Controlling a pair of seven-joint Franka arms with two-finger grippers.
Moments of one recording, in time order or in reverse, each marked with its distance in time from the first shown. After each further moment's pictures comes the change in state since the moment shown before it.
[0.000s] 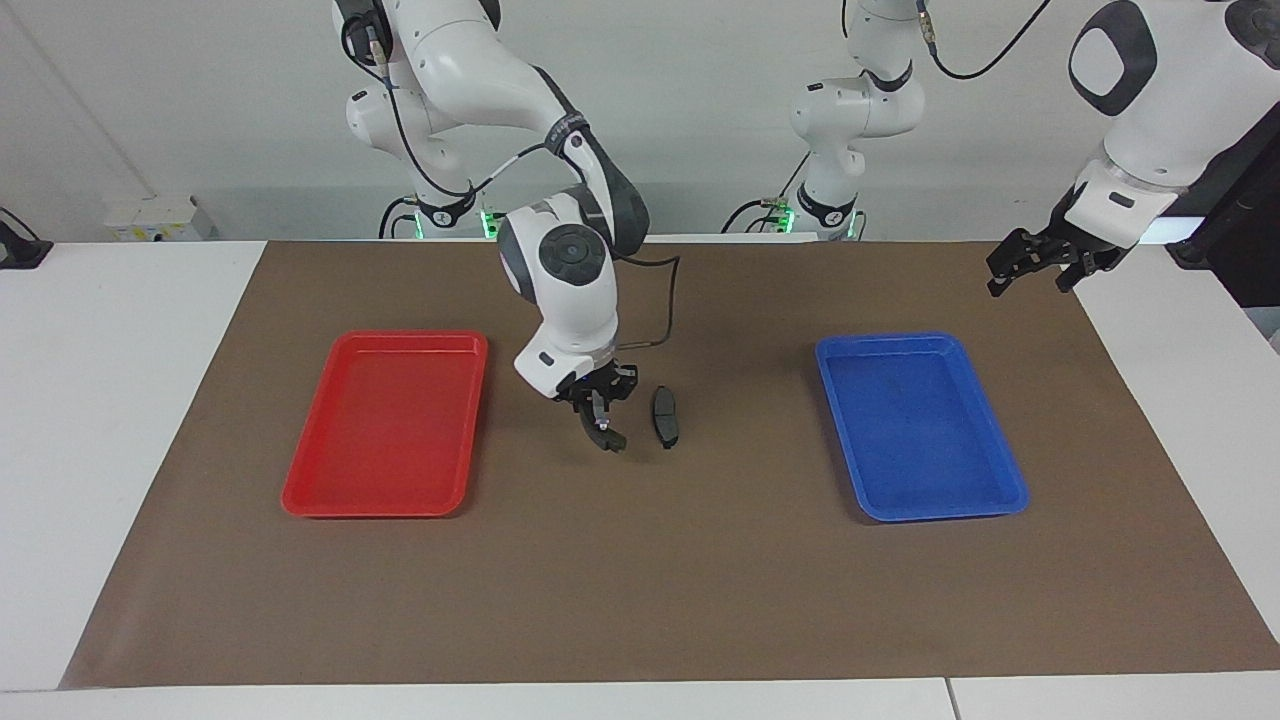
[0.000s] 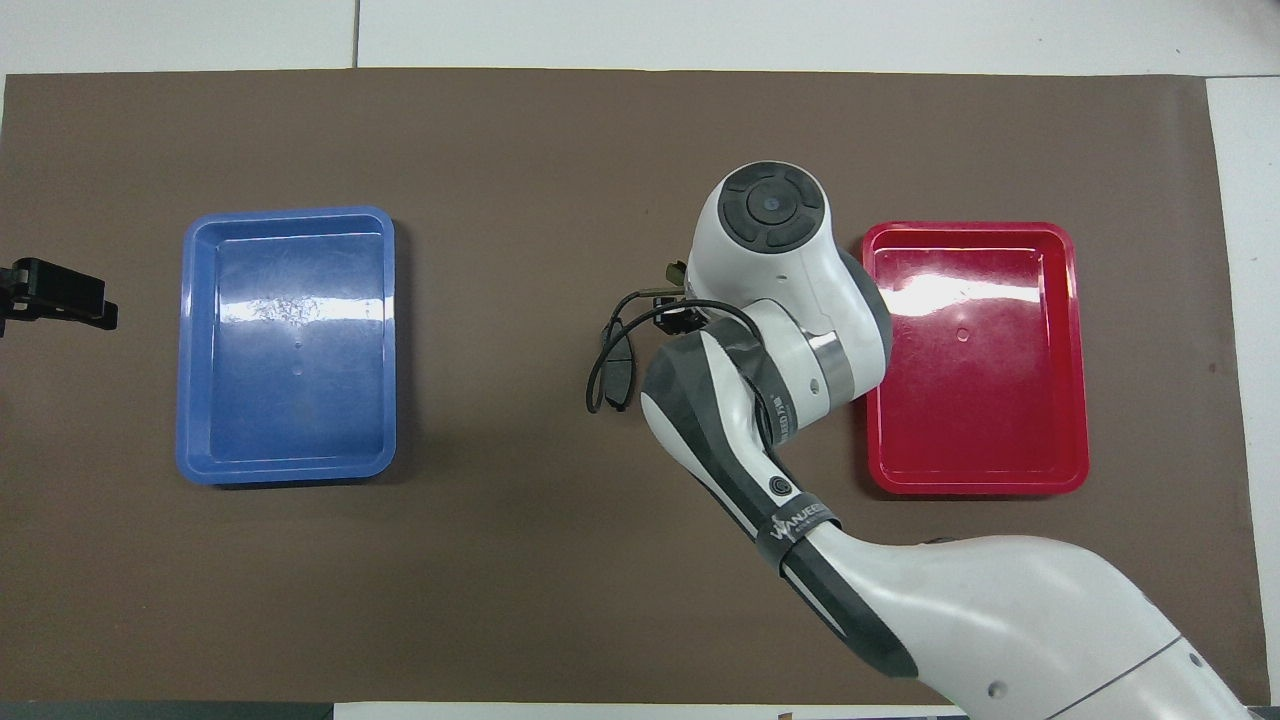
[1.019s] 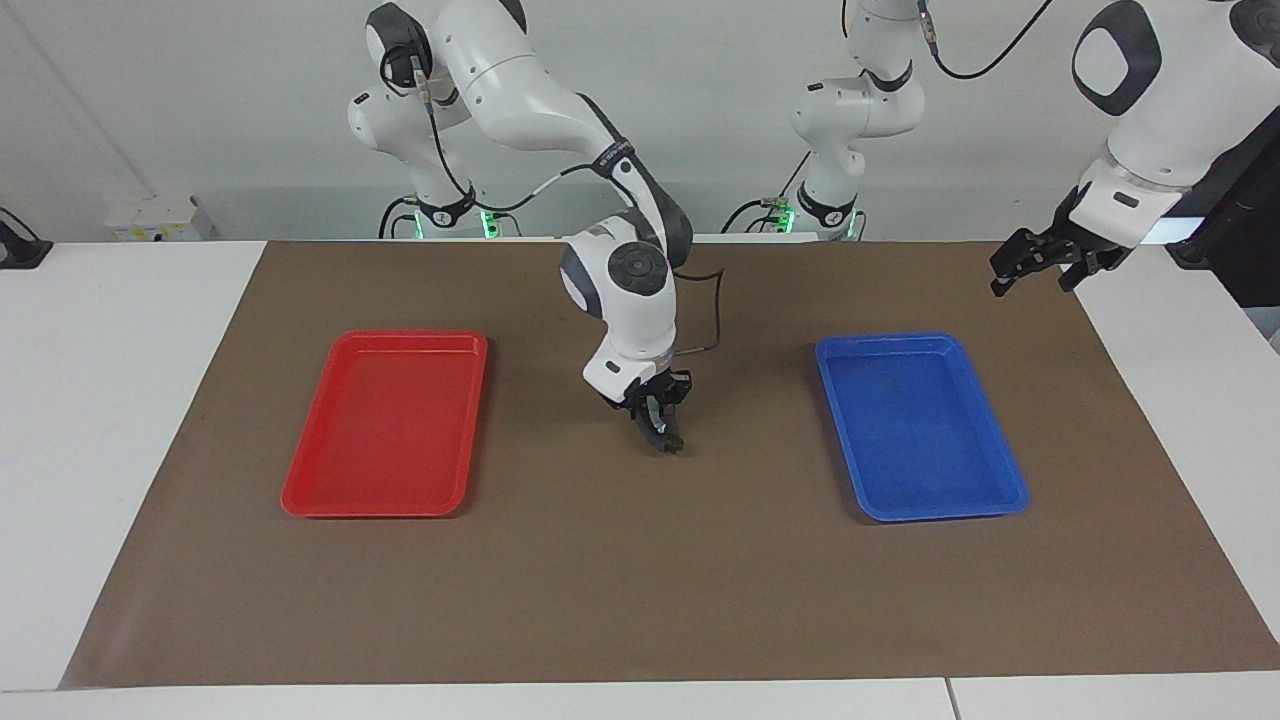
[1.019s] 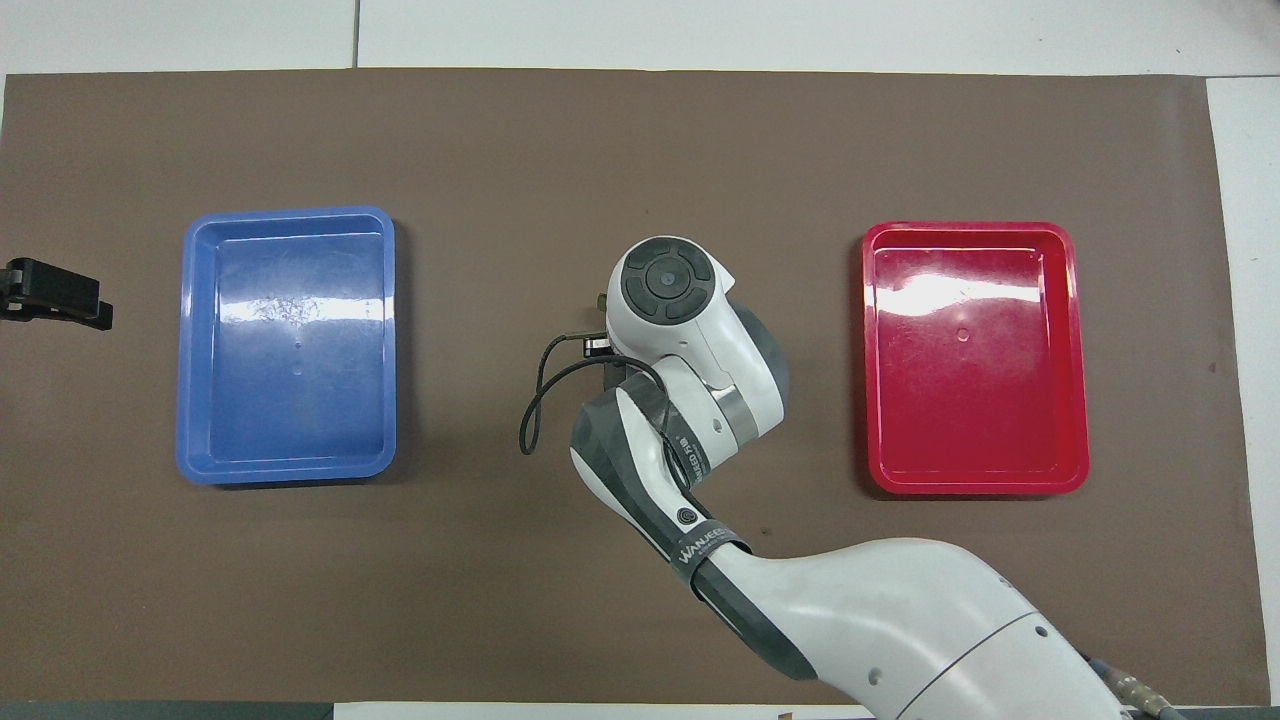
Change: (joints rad) left arm 0.002 0.000 0.004 0.000 0.000 0.000 0.000; right arm 0.092 0.076 0.002 -0.037 0.015 0.171 0.049
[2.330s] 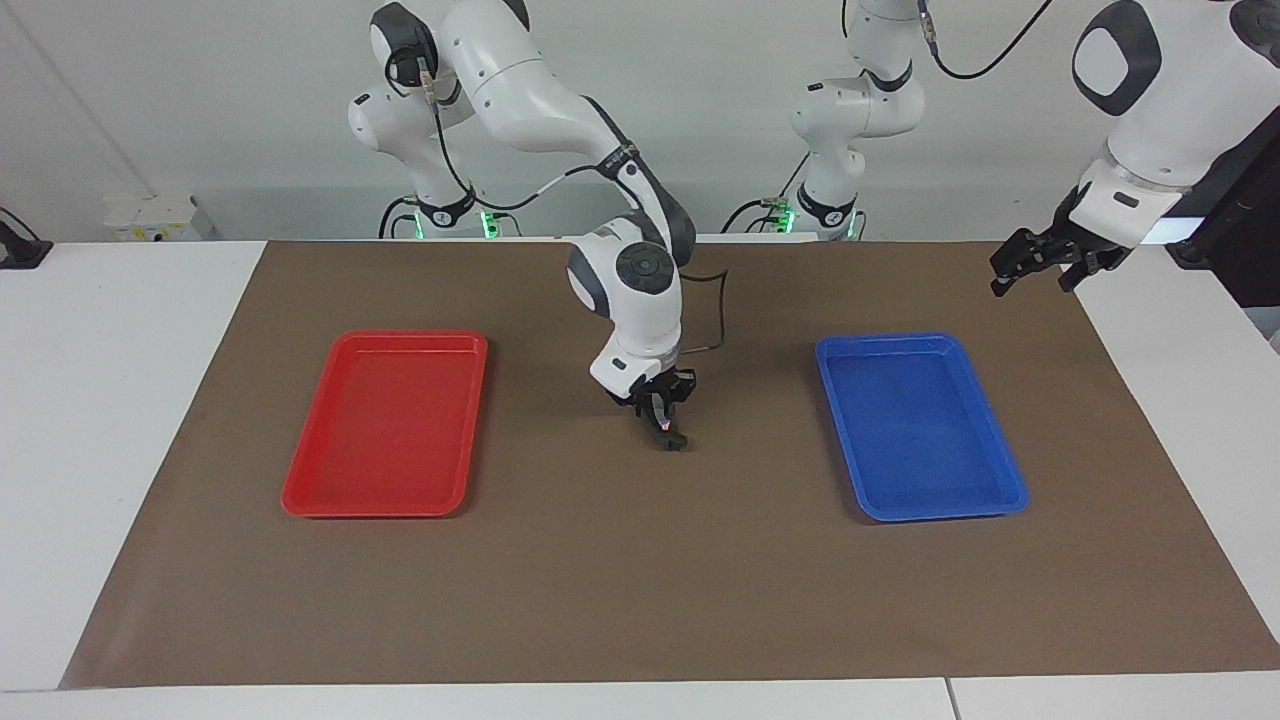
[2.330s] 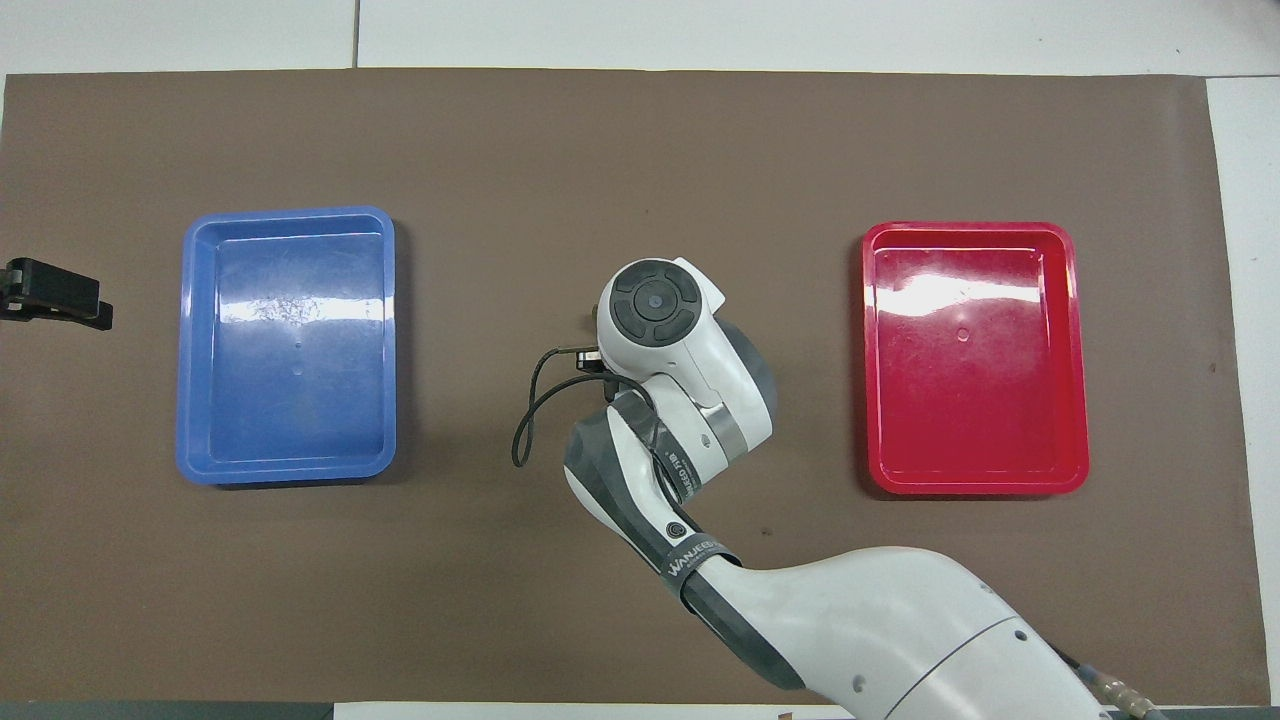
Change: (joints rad) left arm 0.000 0.000 0.000 0.000 0.000 0.000 0.000; right arm 0.021 0.000 0.000 -0.031 -0.001 0.042 0.016
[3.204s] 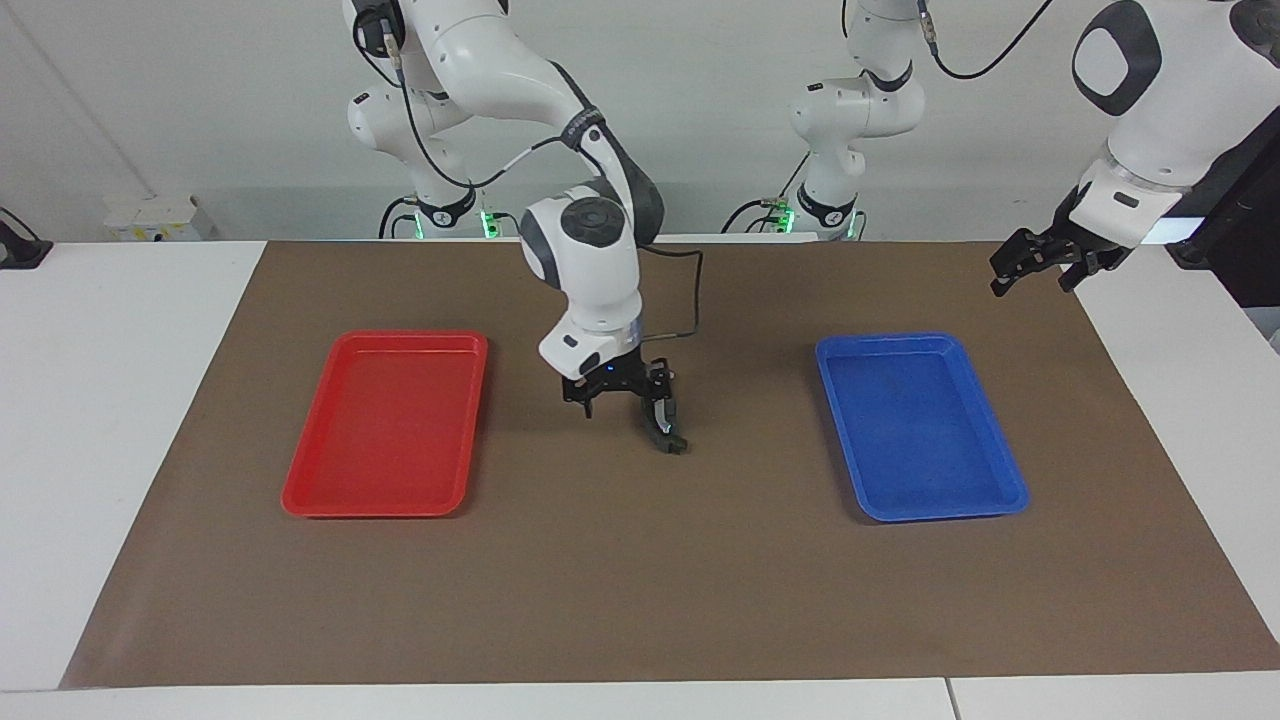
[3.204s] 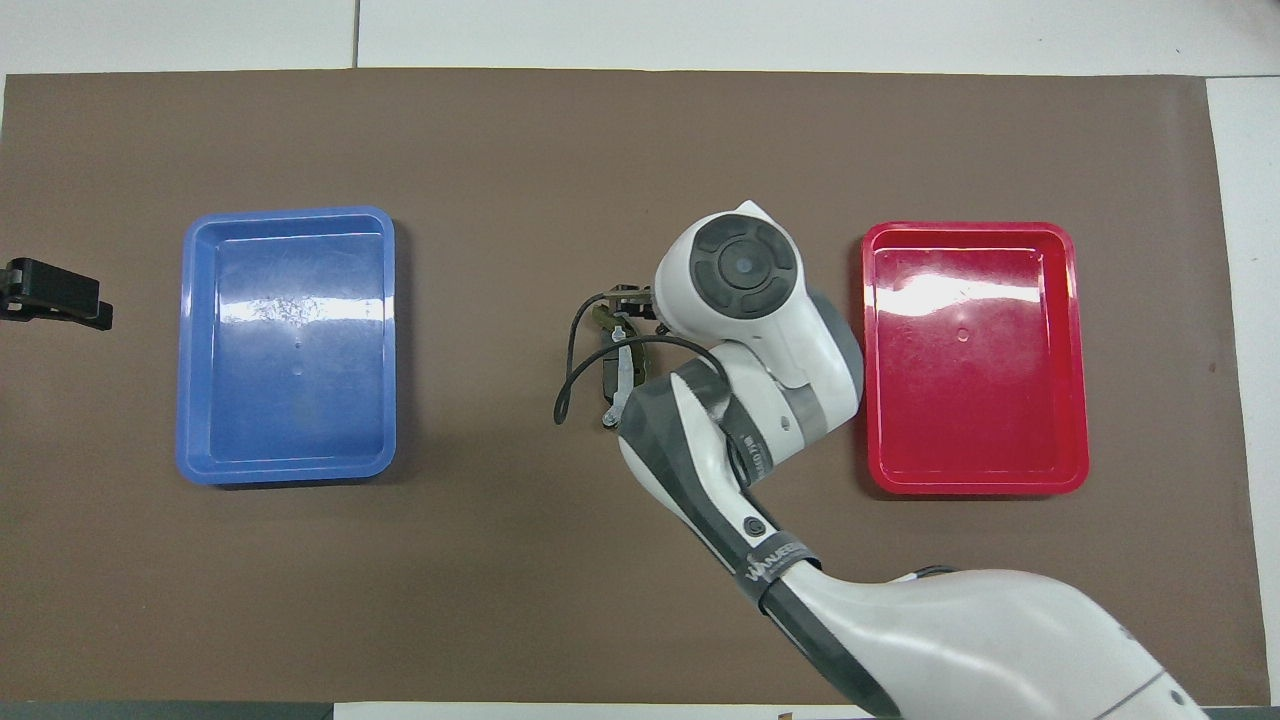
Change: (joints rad) left arm 0.000 0.000 0.000 0.000 0.000 0.000 0.000; right arm -0.091 -0.176 -0.064 -0.011 -0.090 -0.020 -0.004
